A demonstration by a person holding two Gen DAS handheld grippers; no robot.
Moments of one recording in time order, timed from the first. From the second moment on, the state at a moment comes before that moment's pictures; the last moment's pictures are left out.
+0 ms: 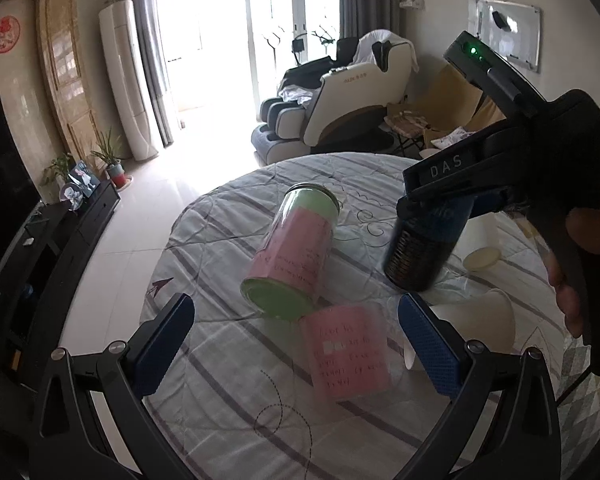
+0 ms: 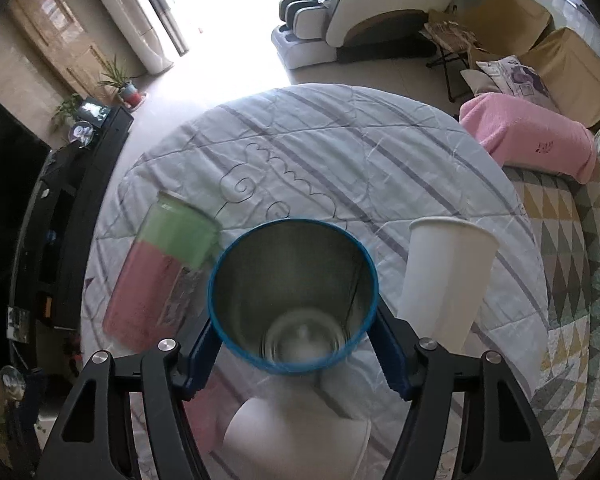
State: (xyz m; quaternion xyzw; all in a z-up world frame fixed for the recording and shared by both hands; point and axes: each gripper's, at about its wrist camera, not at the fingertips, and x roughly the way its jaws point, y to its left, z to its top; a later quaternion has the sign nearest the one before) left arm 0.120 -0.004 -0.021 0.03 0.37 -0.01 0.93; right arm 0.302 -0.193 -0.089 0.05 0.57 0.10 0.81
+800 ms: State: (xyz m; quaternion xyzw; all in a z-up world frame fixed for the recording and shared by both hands) left arm 0.048 0.013 -0.010 0.02 0.36 -0.01 0.93; right arm 0.199 -0.164 -0.020 0.00 0.49 0.18 0.85
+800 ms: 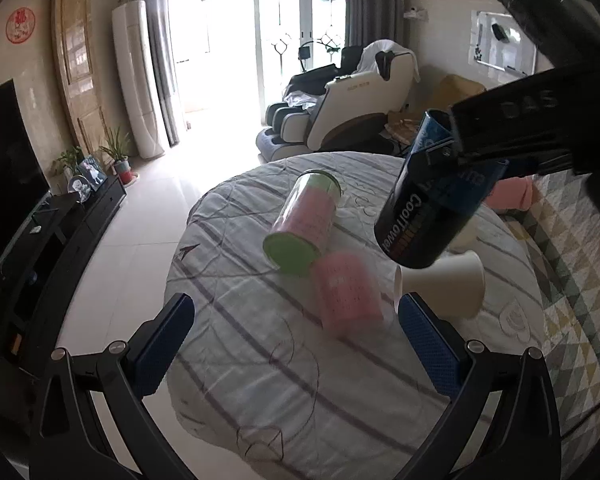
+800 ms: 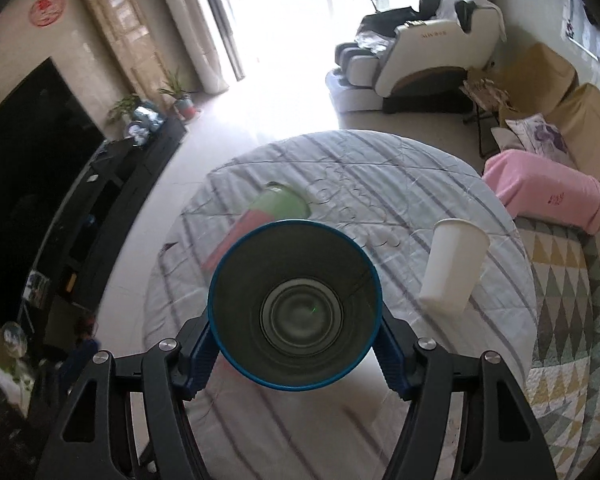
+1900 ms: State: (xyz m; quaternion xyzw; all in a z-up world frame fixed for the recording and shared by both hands) left arm 0.004 0.001 -0.062 0.01 0.41 -0.03 0.91; right arm 0.119 -0.150 -0.085 -0.01 0.50 0.21 0.84
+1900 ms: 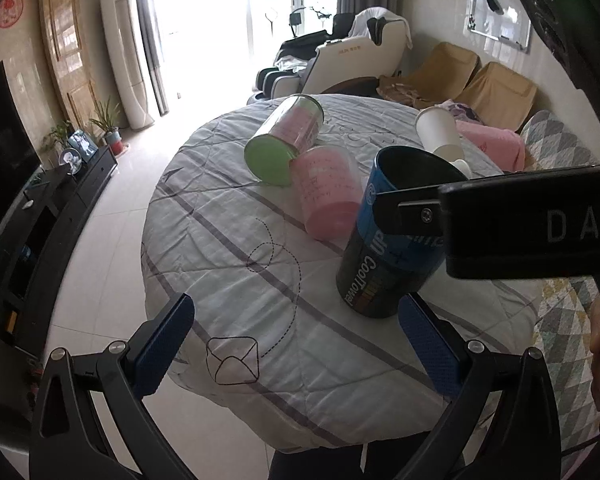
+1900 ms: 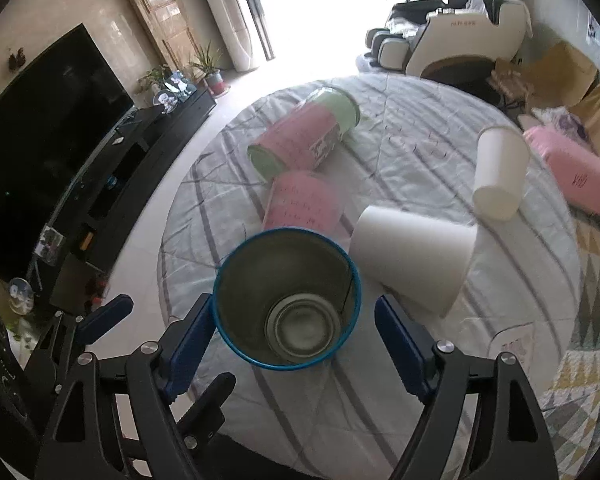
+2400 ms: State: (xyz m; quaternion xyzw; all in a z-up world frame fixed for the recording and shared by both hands) left arm -0.005 -0.004 -0.050 0.02 0.39 -0.03 0.92; right arm 0.095 -0.174 -0.068 -0.01 0.48 0.21 0.85
